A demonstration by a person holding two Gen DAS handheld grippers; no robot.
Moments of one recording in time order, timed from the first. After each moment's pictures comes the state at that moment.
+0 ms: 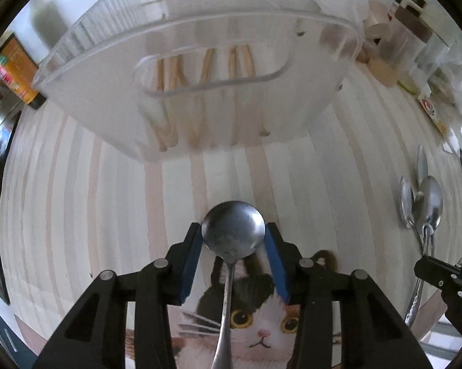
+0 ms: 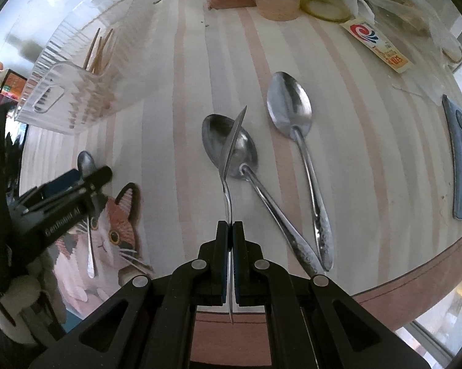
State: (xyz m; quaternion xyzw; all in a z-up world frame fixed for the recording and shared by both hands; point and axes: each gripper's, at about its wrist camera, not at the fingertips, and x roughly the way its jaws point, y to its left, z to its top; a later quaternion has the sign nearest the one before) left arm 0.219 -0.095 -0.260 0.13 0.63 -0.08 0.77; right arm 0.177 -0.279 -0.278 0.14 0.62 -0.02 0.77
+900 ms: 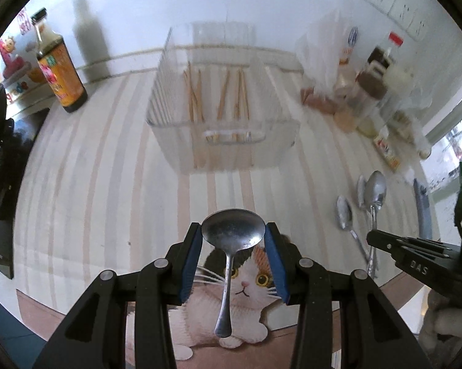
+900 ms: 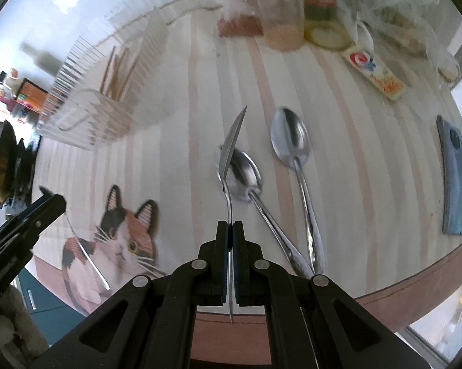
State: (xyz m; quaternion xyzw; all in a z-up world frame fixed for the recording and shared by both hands) left arm 0.182 -0.068 -0.153 0.02 0.55 -0.11 0.83; right arm 0.182 -0.284 -0.243 0.14 0.59 -0.01 0.79
